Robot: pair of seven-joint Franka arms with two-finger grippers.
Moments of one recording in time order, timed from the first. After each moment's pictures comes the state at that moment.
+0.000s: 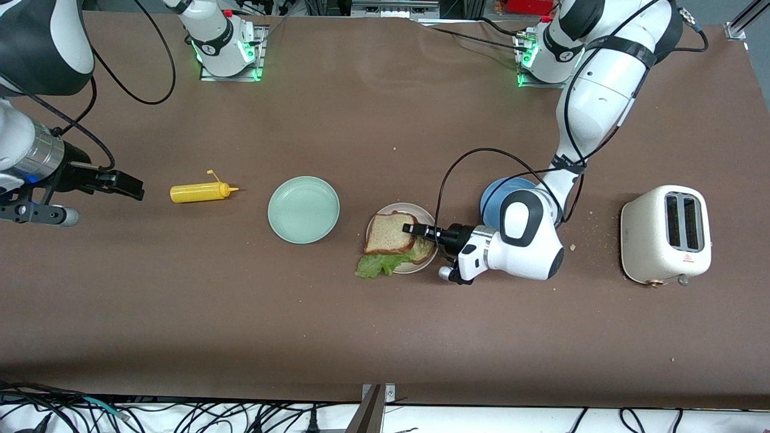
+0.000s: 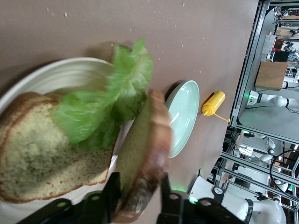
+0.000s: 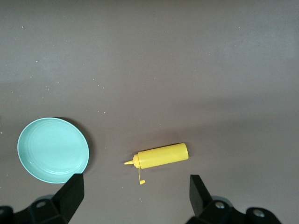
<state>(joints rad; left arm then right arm) -0.19 0.93 -0.23 -1.31 -0.94 1.94 0.30 -0.05 0.23 0.14 -1.47 -0.05 1.64 0.20</state>
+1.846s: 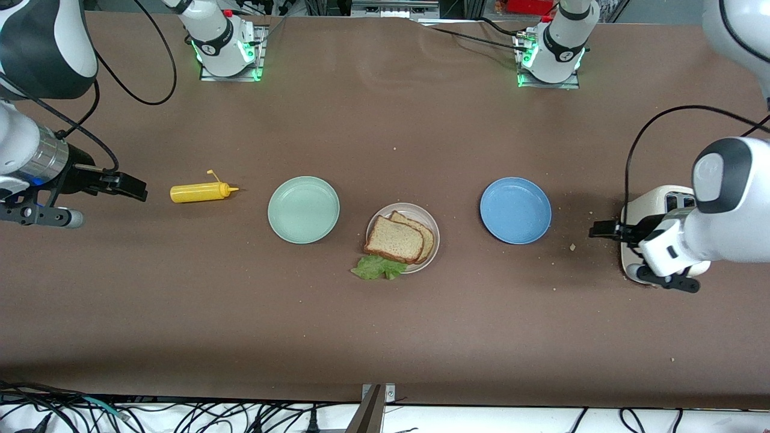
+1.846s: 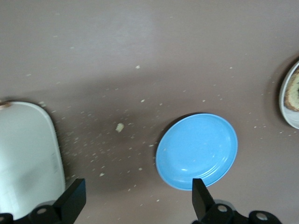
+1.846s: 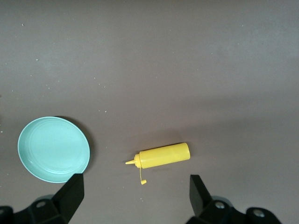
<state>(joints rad) 0.17 0.50 -0.18 -1.37 -0.03 1.65 0.18 -0.05 0.24 0.14 -1.48 -0.05 1.64 0.20</state>
